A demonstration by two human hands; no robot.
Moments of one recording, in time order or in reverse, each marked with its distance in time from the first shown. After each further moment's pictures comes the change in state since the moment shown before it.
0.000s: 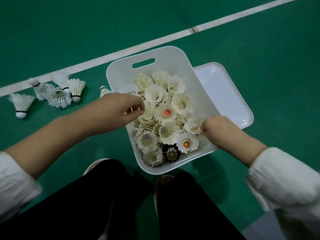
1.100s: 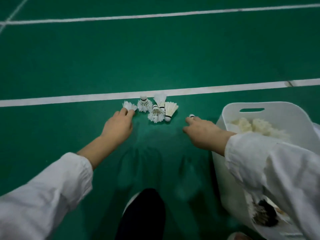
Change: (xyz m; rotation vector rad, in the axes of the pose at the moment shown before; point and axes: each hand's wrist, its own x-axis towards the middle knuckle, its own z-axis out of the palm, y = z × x) left_hand -0.153 -0.248 0.006 0.221 0.297 -0.757; right_hand 0.115 -0.282 -0.115 -0.354 0.026 -0.542
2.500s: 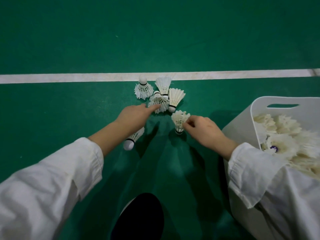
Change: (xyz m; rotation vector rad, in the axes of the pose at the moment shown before) left_hand 0.066 0.013 0.062 0.107 -0.169 0.258; right_hand 0.075 -0.005 0.054 0.758 0.130 0.287
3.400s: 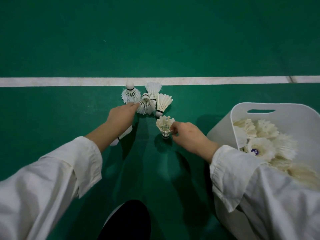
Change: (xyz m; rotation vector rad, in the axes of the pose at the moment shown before) left_hand 0.029 -0.006 0.021 -0.088 0.127 -0.112; right_hand 0.001 -0.001 -0.002 -0.123 -0.078 -0.060
